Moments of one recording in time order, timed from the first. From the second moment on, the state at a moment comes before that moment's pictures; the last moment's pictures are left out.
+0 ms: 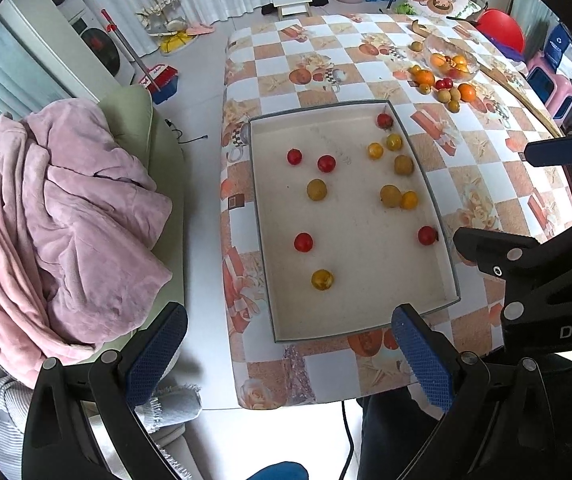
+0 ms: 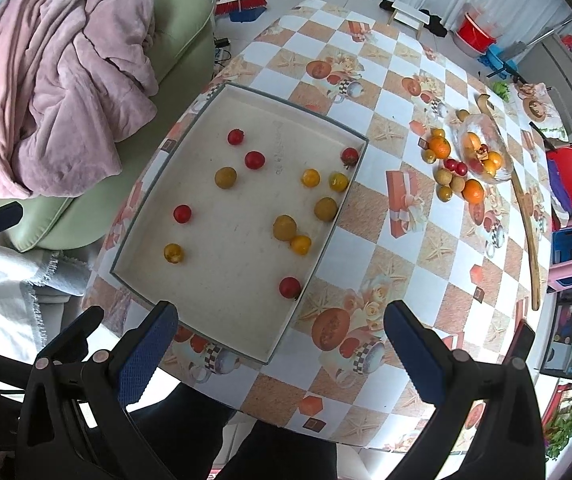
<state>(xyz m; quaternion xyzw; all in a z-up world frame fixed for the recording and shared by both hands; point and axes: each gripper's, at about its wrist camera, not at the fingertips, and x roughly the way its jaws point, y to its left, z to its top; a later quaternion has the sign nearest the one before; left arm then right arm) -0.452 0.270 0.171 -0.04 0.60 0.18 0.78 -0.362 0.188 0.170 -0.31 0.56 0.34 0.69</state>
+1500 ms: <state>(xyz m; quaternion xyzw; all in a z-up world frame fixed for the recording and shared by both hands) -0.454 0.257 0.176 -0.04 0.59 0.16 0.79 -0.368 0.181 0.180 -0.30 0.55 0.33 0.70</state>
